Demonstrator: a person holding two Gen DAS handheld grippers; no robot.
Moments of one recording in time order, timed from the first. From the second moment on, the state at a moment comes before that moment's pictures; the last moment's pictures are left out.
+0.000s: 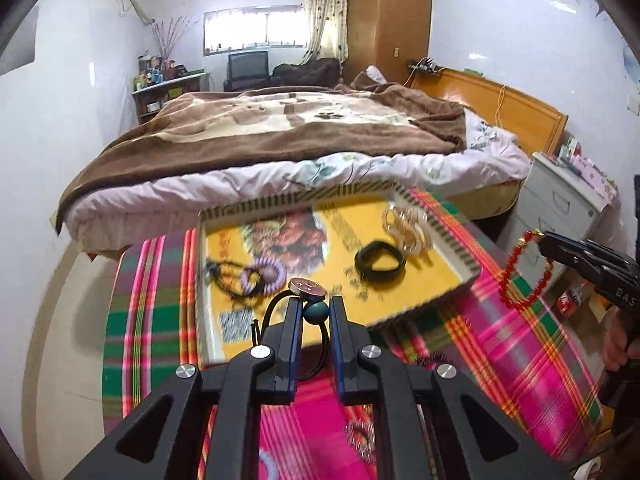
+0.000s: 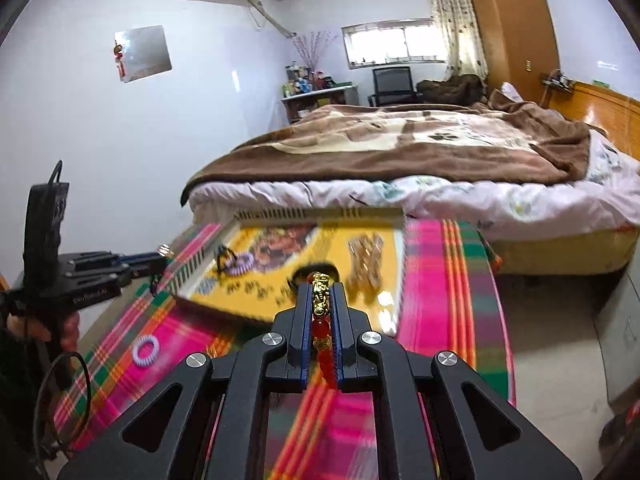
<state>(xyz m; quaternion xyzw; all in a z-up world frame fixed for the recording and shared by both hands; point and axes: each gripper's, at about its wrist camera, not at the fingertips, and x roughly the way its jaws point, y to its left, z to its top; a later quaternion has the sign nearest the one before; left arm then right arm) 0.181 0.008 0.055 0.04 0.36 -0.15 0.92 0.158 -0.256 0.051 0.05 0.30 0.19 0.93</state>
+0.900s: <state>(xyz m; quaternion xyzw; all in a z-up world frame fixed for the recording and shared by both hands) 0.302 0.003 -0.030 0.00 0.43 -0.16 0.89 0.380 -0.175 -0.022 -0.02 0.43 0.18 0.88</state>
